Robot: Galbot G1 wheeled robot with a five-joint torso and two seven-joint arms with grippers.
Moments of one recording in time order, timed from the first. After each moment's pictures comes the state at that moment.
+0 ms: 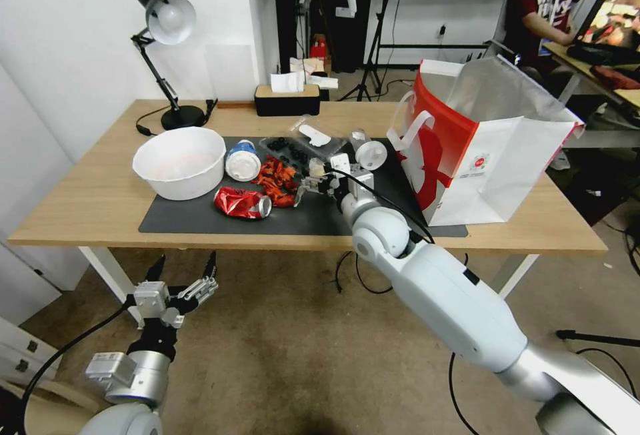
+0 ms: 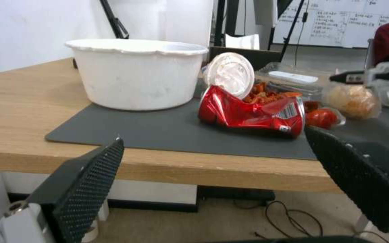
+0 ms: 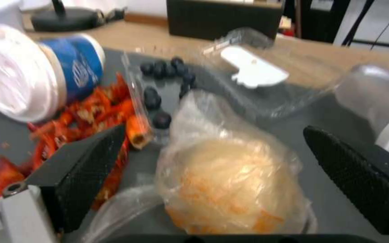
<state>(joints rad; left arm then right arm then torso) 1.73 -1.52 -0.74 -2.16 -0.31 -0.04 0.17 -0.53 1.24 -0.26 1.55 0.65 -0.38 0.37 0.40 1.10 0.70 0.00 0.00</state>
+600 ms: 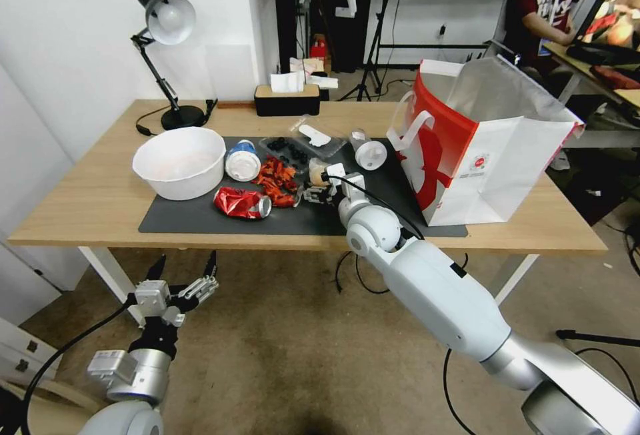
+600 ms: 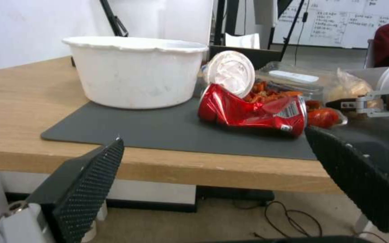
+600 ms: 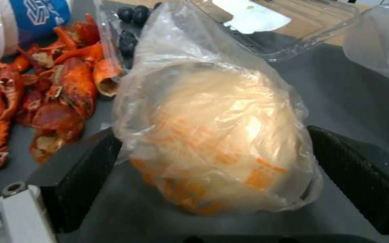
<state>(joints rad) 1.72 -1.52 -0.74 -2.14 -0.32 -0.04 0.17 -0.53 1.26 -0.26 1.48 0.64 -0.45 0.37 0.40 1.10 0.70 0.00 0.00</state>
